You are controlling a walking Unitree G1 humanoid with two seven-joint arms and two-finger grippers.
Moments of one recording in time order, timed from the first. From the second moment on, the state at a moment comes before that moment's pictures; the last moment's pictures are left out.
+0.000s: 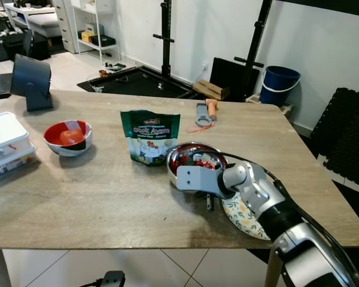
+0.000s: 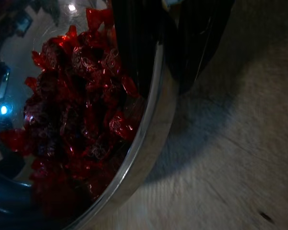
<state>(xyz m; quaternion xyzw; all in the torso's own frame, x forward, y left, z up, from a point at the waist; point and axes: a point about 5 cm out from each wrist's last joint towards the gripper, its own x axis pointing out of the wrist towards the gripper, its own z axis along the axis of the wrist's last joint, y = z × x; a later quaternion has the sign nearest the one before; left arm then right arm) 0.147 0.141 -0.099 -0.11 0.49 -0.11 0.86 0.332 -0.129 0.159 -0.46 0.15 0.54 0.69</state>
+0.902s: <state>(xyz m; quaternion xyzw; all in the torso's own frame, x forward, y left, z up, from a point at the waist) 0.151 0.141 -0.098 -0.08 0.49 -0.11 0.86 0.303 -0.148 0.163 -0.45 0.14 0.57 0.67</state>
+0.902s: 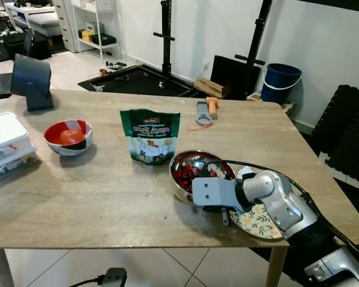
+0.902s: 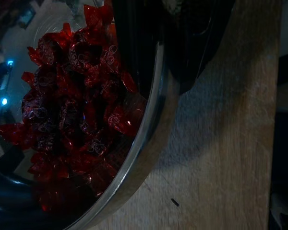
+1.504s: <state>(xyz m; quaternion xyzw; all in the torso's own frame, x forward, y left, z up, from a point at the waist) 0.151 0.142 -0.099 -0.08 0.50 -0.10 0.86 0.285 -0.131 0.180 -0.42 0.08 0.62 0.66</state>
